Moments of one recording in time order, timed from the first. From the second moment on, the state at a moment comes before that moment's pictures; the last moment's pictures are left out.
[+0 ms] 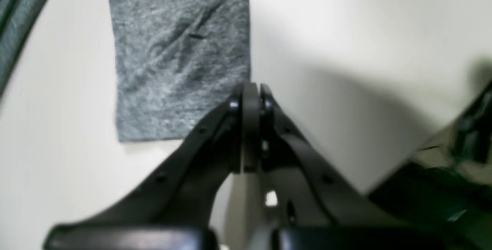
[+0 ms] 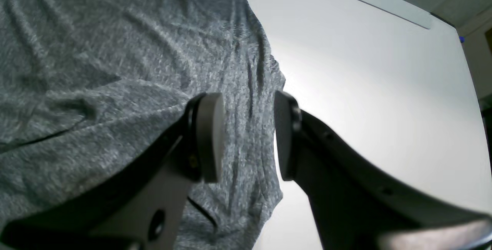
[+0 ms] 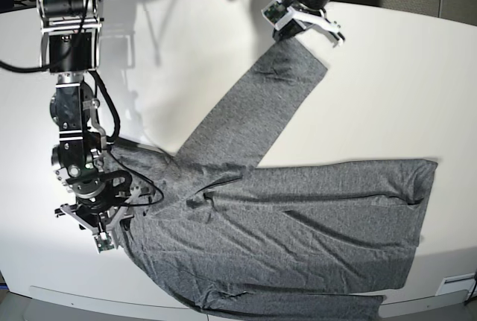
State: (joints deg) left arm 27.9 -15.7 32.7 96.4 25.1 -2.2 16.6; right arm 17.6 17.9 -0.6 75.8 -3.0 12.3 -27.2
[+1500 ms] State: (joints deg) left arm 22.4 -18.7 32.7 83.5 28.3 3.7 0.1; right arm 17.6 17.9 -0.6 75.8 -2.9 12.3 -27.5
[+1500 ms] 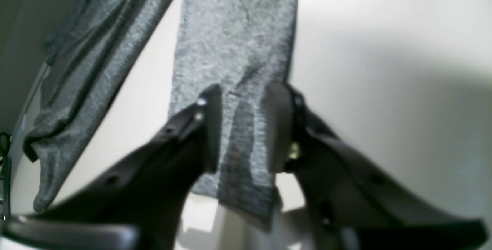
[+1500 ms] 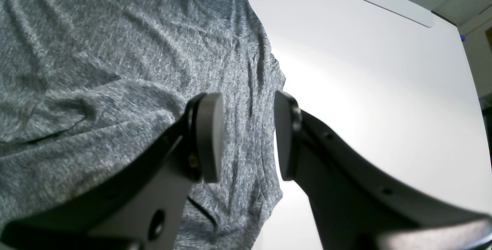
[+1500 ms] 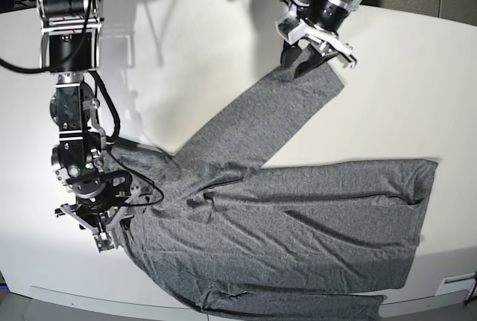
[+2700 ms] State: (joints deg) left arm 23.3 -27.1 28.2 107.8 0.9 -9.5 29.5; right arm 17.6 17.9 -0.6 75.8 -2.8 12.3 -28.3
